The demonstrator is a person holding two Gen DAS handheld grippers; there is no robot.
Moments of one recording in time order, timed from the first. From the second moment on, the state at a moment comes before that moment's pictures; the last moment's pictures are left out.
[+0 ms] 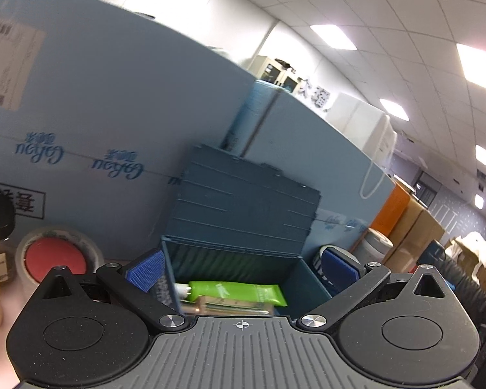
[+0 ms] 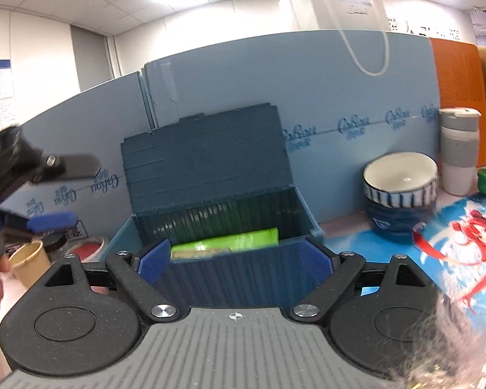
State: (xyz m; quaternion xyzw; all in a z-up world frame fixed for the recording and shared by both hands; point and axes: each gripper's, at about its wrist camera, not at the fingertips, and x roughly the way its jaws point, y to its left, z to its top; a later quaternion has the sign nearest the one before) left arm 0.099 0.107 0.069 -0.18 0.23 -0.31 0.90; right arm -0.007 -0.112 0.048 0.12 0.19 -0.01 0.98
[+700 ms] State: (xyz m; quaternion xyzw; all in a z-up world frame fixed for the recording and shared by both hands) left arm 0.030 0.005 0.058 -0.05 0.12 -0.33 0.94; right arm -0.086 -0.250 0.027 0.18 0.16 -0.11 0.96
